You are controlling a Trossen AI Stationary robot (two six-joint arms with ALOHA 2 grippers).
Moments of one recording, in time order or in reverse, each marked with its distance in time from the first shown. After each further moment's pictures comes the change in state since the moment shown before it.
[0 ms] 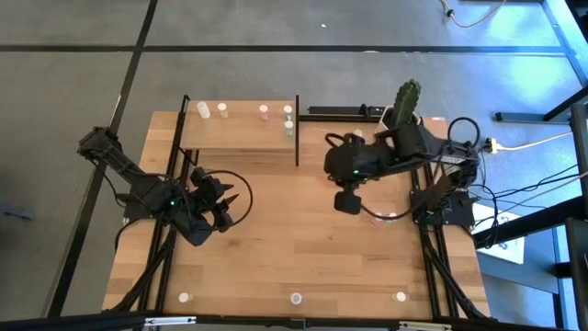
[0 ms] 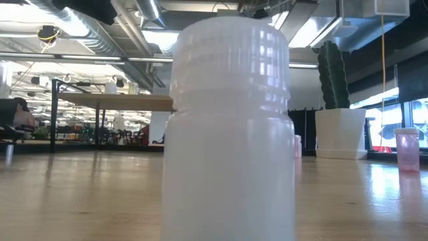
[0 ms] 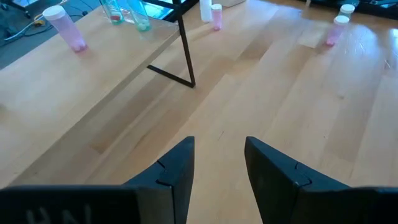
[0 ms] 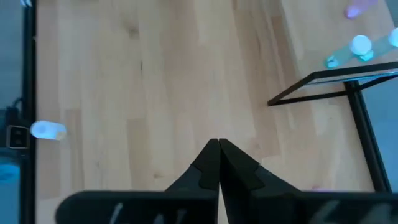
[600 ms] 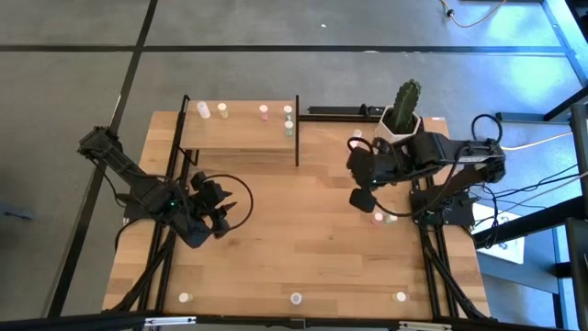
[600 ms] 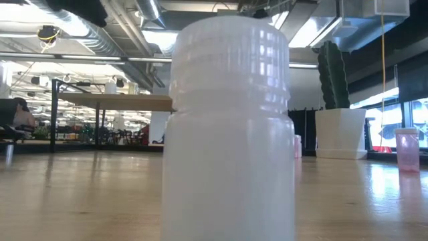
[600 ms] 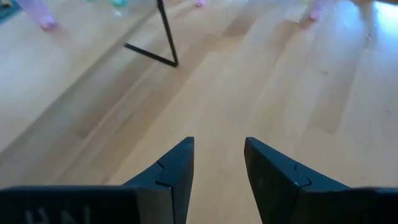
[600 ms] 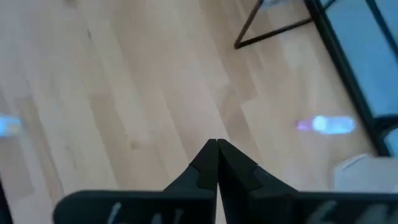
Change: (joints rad) left arm -0.021 0.000 0.000 -0.005 0.108 0.003; right arm 0.027 -0.265 -0.454 0.047 0.103 0.273
